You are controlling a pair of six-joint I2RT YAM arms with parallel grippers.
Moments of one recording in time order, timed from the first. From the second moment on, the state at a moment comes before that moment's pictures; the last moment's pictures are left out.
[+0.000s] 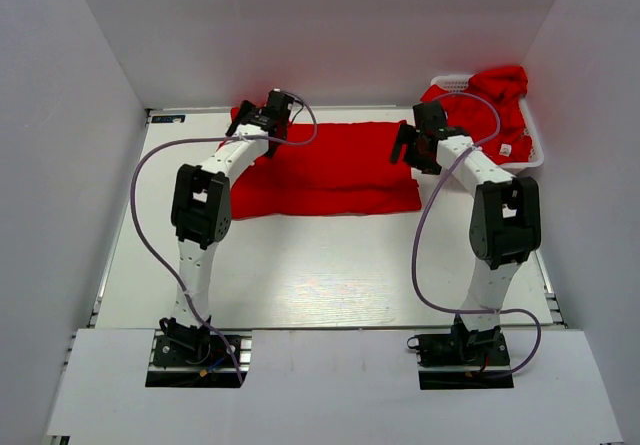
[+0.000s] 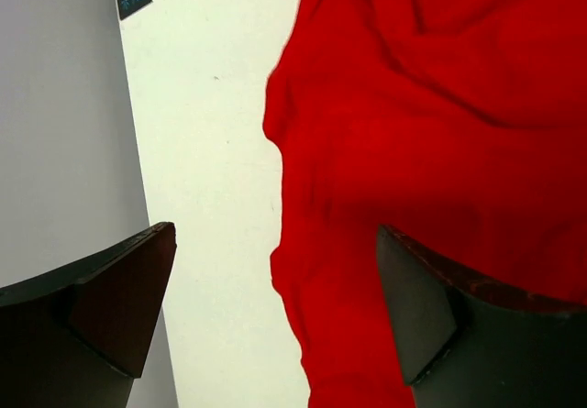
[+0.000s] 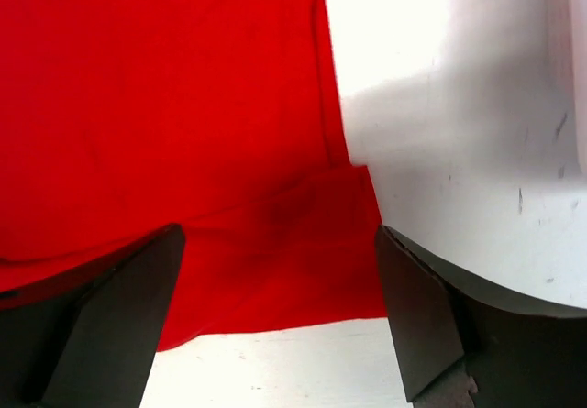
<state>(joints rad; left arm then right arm) -0.38 2.23 1.91 -0.59 -0.75 0.26 0.23 1.91 1.50 -0.55 0.10 0.43</state>
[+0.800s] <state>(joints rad) -0.35 1.83 1.47 -0.74 -0.40 -0.34 0.27 1.79 1.25 -0.47 -0.25 0.21</state>
